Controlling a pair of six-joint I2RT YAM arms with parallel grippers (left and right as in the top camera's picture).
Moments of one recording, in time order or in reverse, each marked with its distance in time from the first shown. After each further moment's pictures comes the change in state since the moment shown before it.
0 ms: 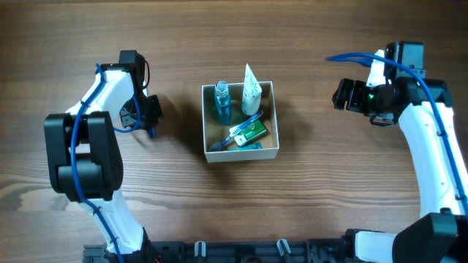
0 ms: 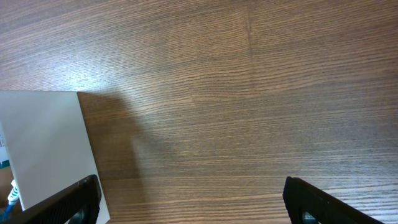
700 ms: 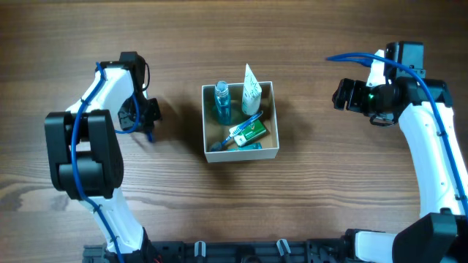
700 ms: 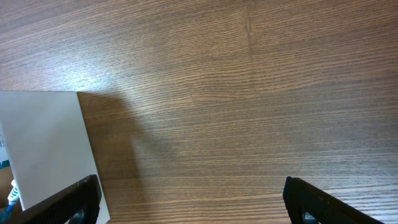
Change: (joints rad) left arm 0.000 0.014 0.043 -0.124 -0.009 0.003; right arm 0.000 0.000 0.000 0.000 0.000 0.000
